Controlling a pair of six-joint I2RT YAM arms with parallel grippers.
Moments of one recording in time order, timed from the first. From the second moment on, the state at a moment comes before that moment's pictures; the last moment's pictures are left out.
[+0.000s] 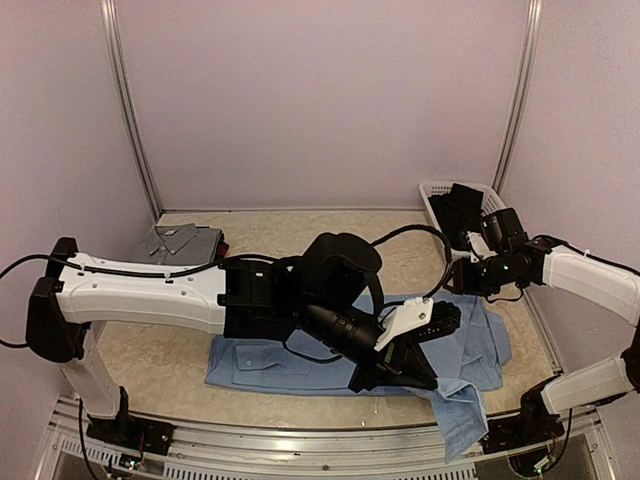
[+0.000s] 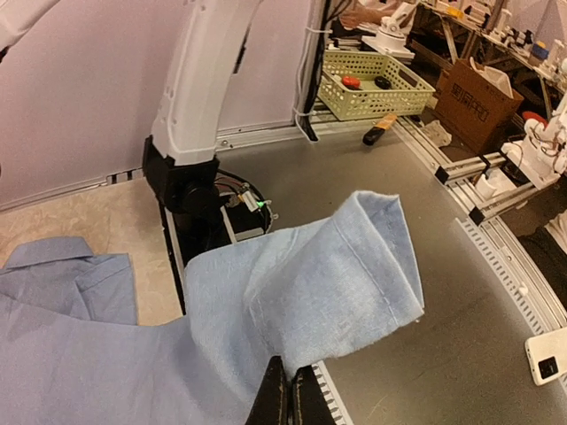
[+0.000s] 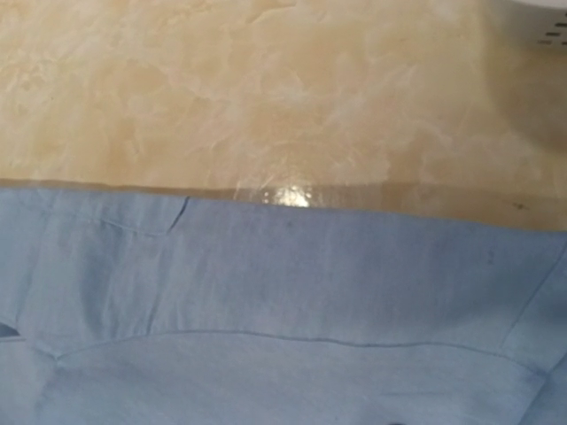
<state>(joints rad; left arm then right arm) -1.38 1.79 1.55 -0.23 0.58 0.16 0.32 1.25 0.85 -0.50 -0.11 0.33</state>
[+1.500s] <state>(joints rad) -0.80 1.70 1.01 0.32 0.24 -0.42 0.21 1.32 0.86 -0.48 -0.13 0.28</state>
